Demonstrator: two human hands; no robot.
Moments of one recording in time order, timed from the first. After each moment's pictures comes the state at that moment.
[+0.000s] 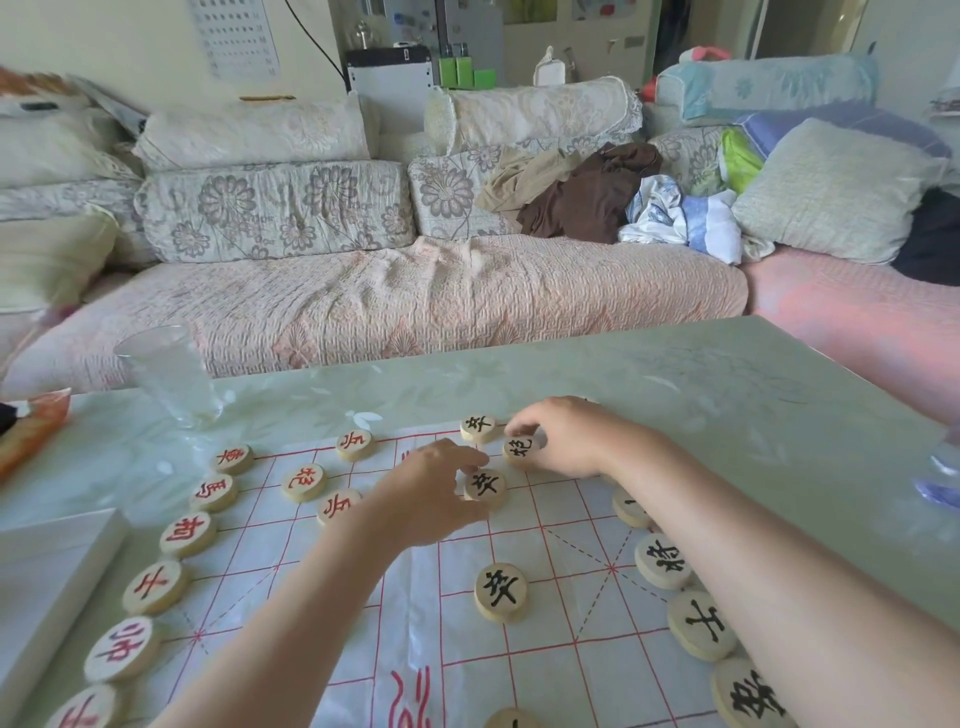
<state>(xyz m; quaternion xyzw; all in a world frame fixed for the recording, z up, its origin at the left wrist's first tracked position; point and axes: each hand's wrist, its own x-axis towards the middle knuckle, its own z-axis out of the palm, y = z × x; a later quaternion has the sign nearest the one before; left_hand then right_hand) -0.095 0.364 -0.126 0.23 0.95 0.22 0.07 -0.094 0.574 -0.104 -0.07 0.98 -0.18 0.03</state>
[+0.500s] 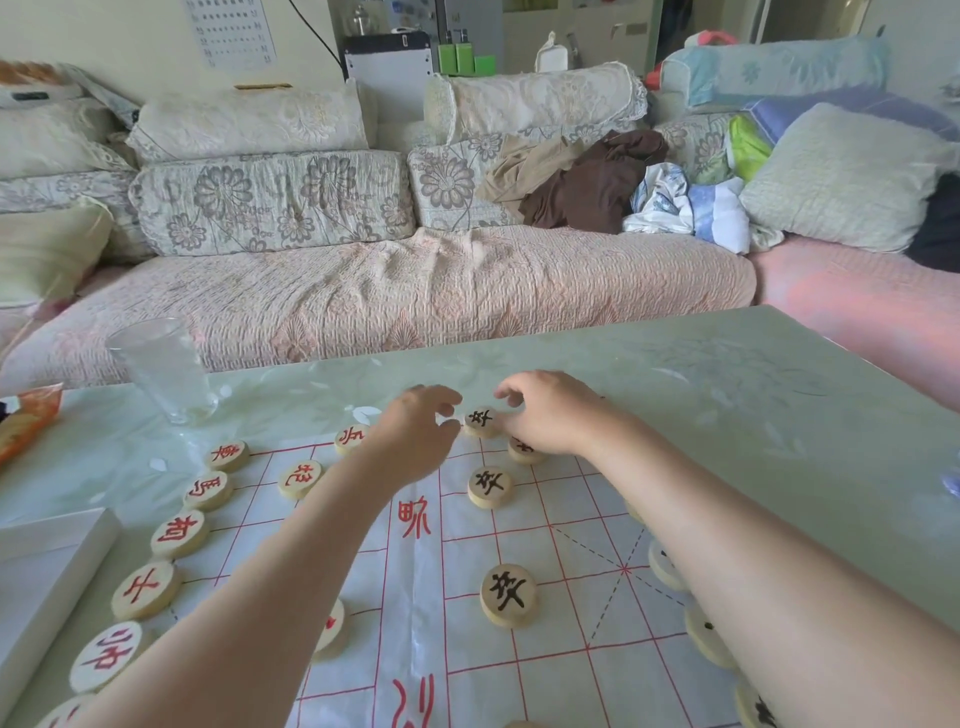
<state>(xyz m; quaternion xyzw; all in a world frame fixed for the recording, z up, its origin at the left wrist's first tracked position) -0.144 0.366 -0.114 0.14 0.94 0.30 -0.02 -0.126 0.554 -0.110 -0.02 0.97 -0.22 -0.02</state>
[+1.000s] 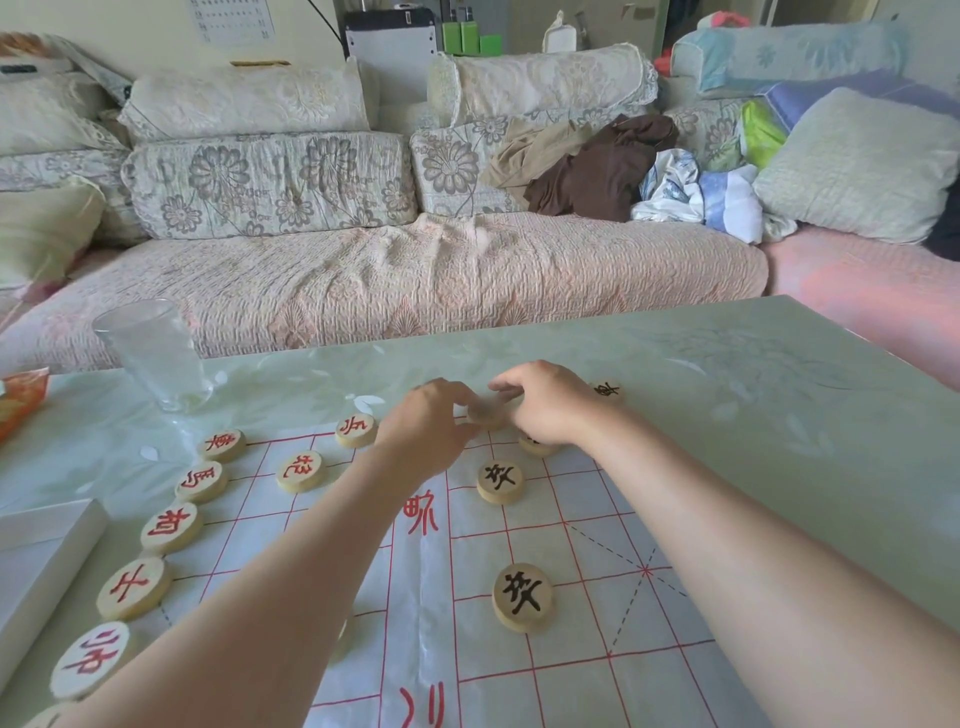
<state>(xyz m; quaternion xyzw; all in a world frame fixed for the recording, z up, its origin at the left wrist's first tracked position) -0.163 0.371 -0.139 0.17 0.96 0.24 -0.05 -0.142 0.541 -0.120 -0.01 0.96 -0.28 0.01</state>
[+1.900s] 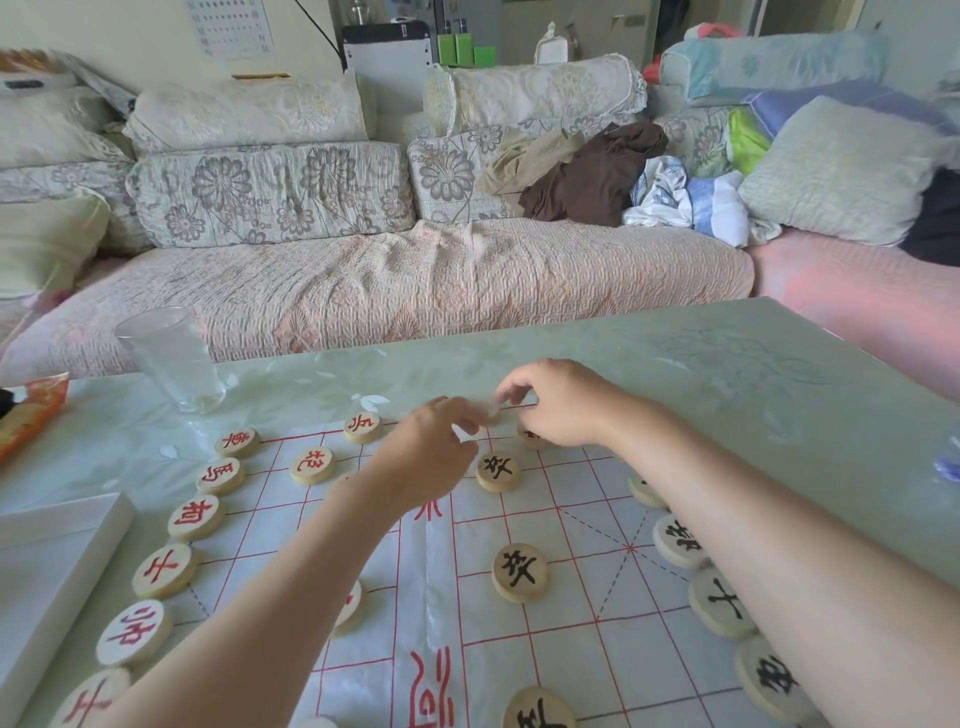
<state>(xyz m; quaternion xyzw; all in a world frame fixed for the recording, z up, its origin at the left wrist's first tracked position) -0.113 0.356 -0.126 0.23 0.93 0.30 -0.01 -0.103 0.553 -0.094 -0.07 0.97 -0.25 0.00</state>
